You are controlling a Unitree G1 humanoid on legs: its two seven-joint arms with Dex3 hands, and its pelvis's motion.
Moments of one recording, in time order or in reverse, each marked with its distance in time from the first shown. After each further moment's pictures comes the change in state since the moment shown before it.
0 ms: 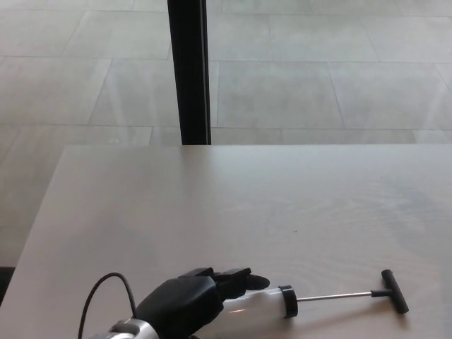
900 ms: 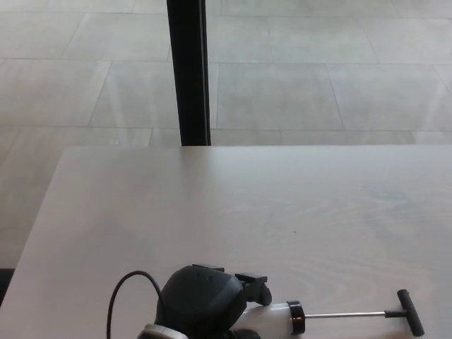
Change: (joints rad) left_arm -0.023 -0.100 -0.135 0.033 0.413 0.159 0.223; right_arm 0.098 0.011 0.000 -0.212 0.005 0.086 0.001
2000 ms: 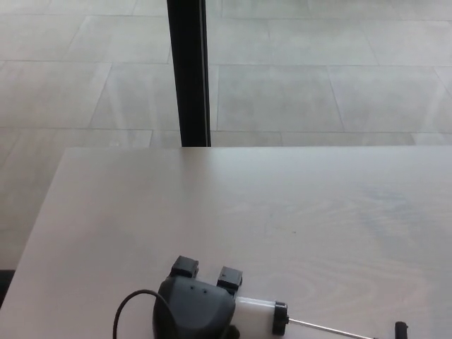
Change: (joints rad) left_arm -0.003 -0.091 -0.074 0.163 0.375 0.263 -0.023; right_arm 0.002 0.003 -0.007 -0.058 -0.001 0.091 -0.002
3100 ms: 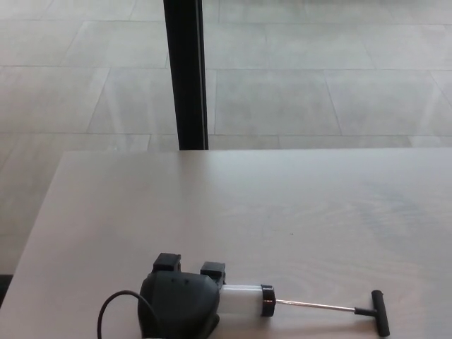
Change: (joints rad) left_arm 0.065 -0.065 0.154 0.019 -0.077 -0.068 0.104; right_arm -0.020 0.014 -0.020 -0.037 -0.032 0.048 -0.079
